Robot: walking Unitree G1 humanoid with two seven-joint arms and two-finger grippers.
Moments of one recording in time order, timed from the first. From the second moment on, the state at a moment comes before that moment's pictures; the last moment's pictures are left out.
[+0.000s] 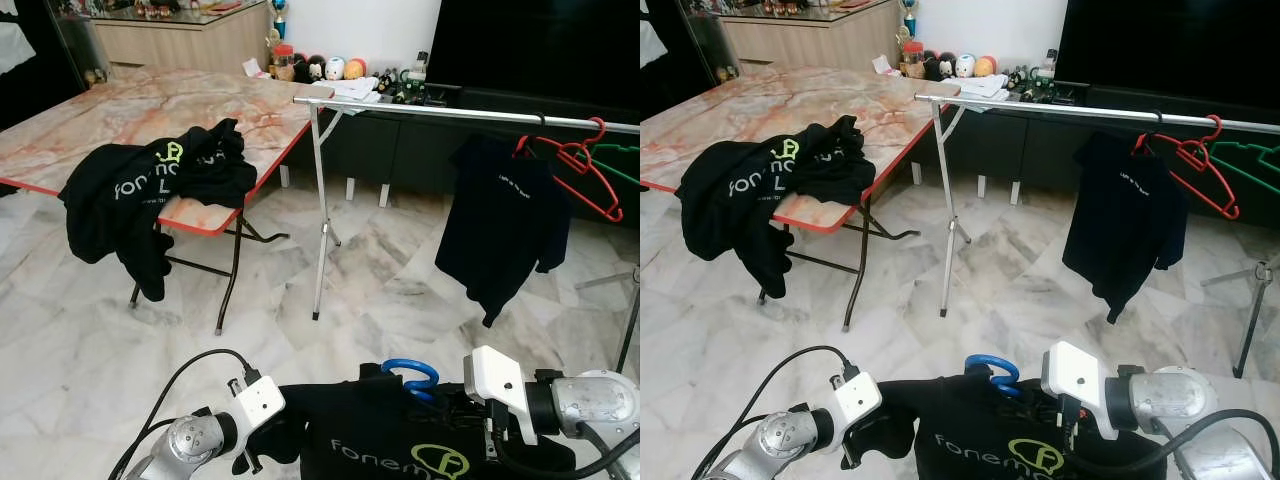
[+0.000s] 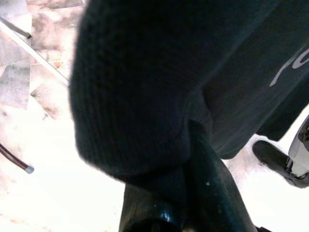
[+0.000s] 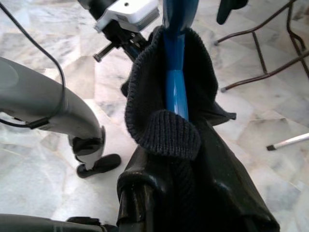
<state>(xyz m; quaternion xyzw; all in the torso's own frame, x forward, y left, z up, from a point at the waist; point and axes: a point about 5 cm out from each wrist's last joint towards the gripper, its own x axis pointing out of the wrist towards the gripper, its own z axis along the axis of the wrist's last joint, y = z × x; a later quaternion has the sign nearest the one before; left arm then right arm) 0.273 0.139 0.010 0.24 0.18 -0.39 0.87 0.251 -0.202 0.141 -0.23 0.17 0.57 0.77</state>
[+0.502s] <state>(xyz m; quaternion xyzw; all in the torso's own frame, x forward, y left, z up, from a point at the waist) 0.285 0.149 0.019 0.22 0.16 -0.33 0.90 0.273 -0.229 0.112 -0.33 0.22 0.43 0.81</state>
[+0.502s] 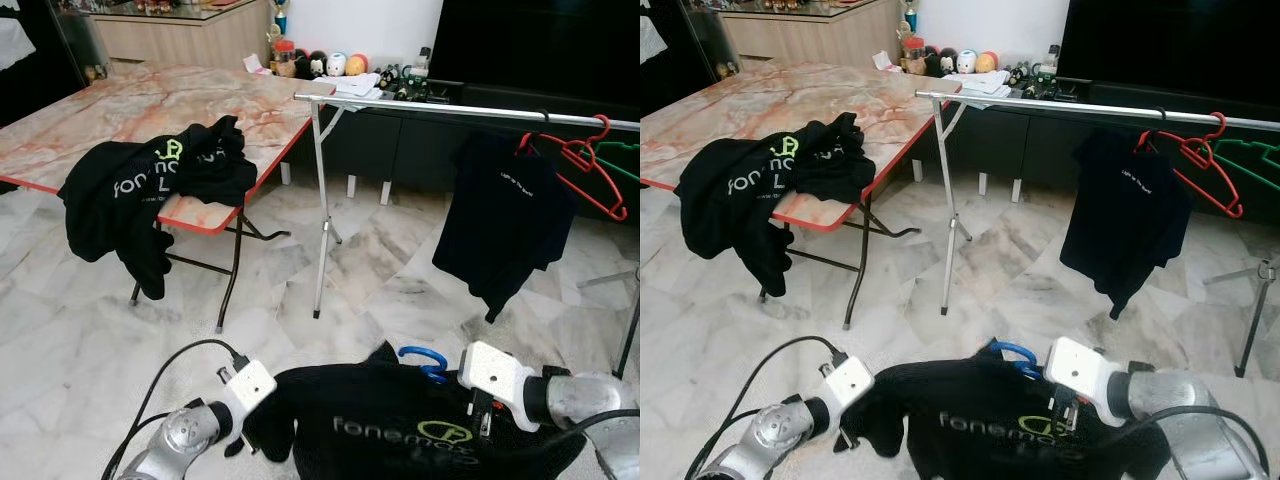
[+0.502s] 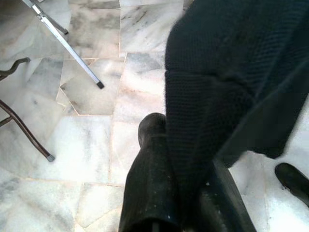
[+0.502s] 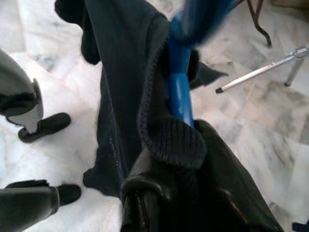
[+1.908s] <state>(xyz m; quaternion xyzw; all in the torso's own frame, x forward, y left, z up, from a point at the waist) 0.301 0.136 0.057 0.18 0.08 -0.23 0.95 0.322 -0.203 0.068 0.16 0.18 -0.01 0.97</state>
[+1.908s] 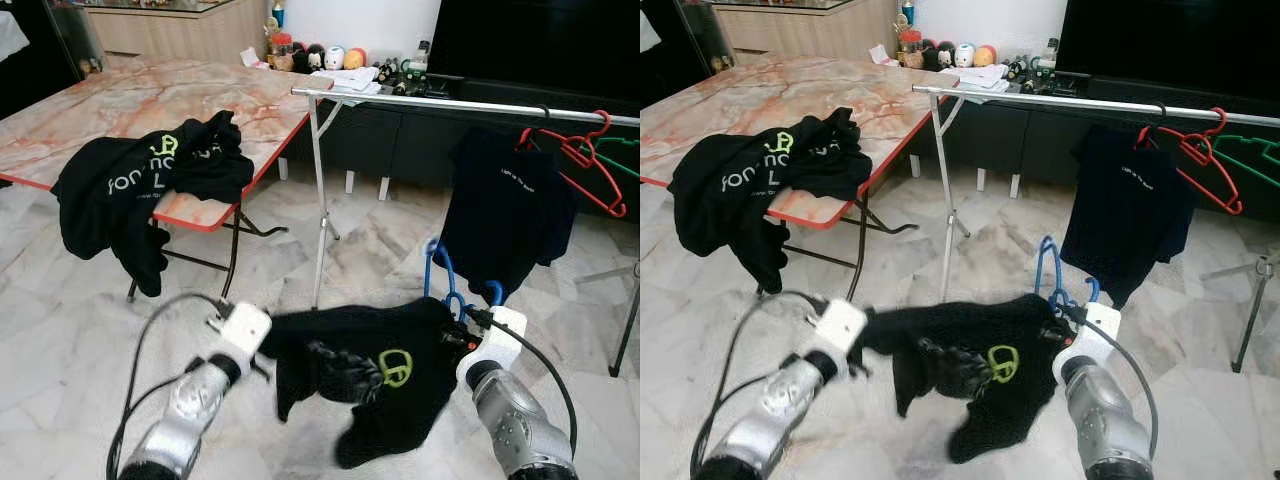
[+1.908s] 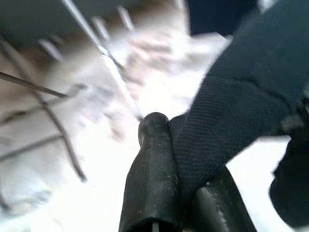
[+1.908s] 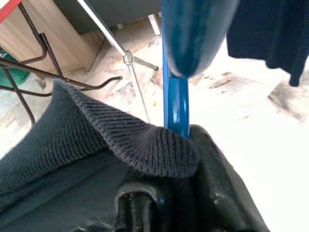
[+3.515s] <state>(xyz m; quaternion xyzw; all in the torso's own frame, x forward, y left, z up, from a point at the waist) 0.283 0.107 0.080 0.20 0.11 -0.53 0.82 0.288 -0.193 0.076 -0.29 0.28 0.58 0.70</state>
